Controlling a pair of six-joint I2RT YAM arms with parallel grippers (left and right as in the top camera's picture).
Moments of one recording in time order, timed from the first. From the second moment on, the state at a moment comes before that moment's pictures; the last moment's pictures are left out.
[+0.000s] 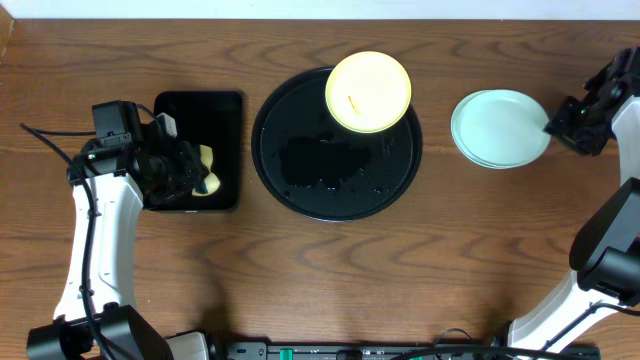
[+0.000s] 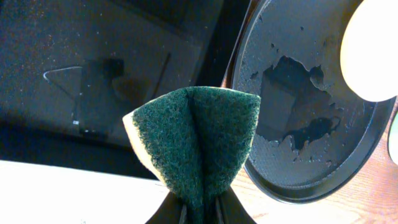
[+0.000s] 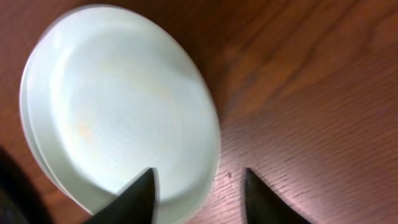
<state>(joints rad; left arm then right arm) 0.24 1.46 1.11 -0.89 0.40 -0.25 -0.38 2.01 1.64 -0.94 -0.16 0.22</state>
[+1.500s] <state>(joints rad) 0.24 1.46 1.11 -0.89 0.39 -0.25 0.18 2.51 2.22 -0.75 -0.19 -0.17</state>
